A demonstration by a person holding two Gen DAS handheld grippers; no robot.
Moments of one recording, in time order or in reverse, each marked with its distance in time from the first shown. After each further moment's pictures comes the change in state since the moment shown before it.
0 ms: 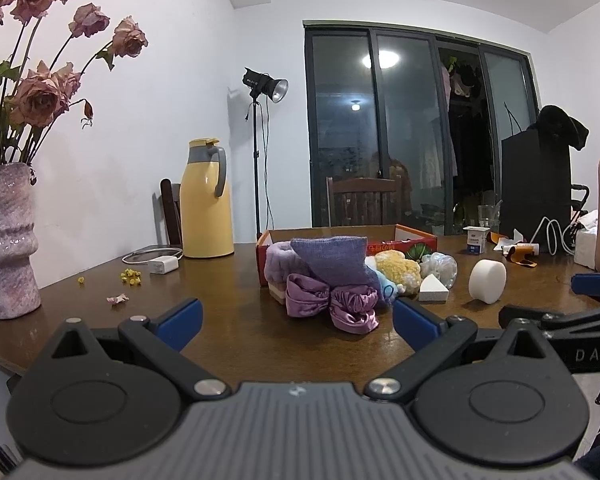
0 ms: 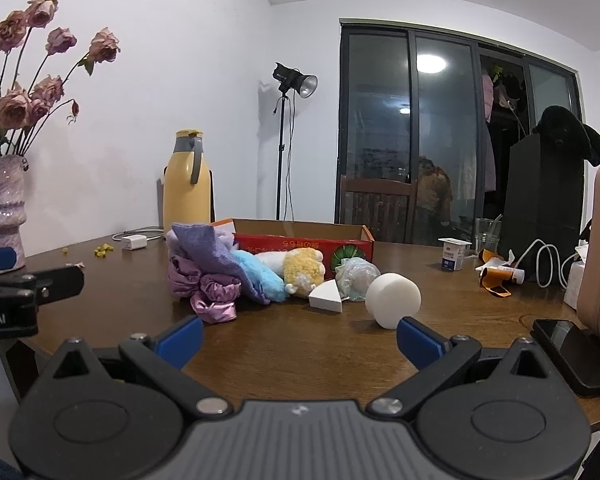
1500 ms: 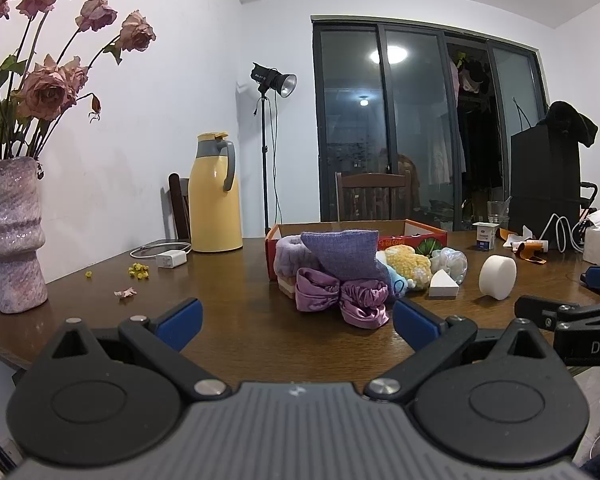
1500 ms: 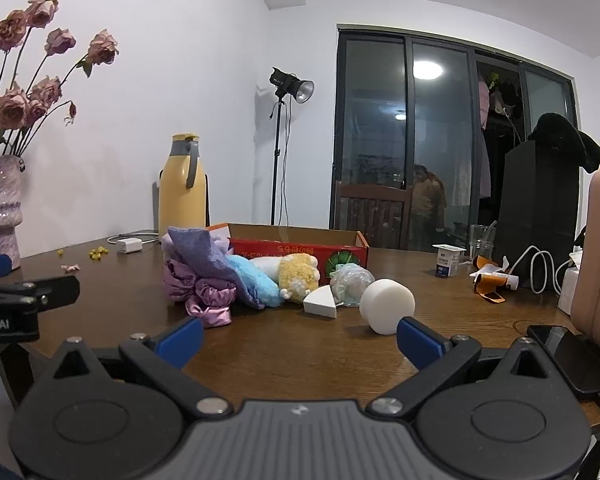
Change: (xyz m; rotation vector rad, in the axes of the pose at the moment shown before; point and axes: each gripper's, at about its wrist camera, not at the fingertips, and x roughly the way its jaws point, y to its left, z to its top) left arm 0.003 0.003 -0.001 -0.011 0.015 0.030; right arm -0.002 -0.001 -0.002 -0.006 -0.015 -0.021
